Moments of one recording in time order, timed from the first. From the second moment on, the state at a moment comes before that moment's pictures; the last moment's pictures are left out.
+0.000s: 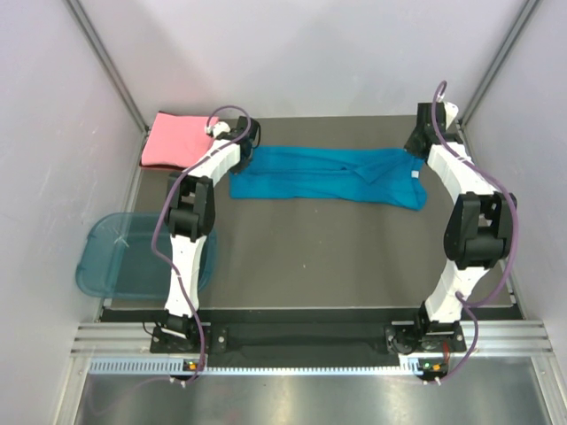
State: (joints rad) left arm -0.27 2.35 1.98 -0.72 -0.54 -0.92; right arm 0.02 1.84 1.54 -0.42 0.29 0.45
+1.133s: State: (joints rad) left arm -0.34 2.14 1.82 -0.70 -0.52 -0.65; right arm -0.03 1.95 1.49 -0.34 0.19 0.53
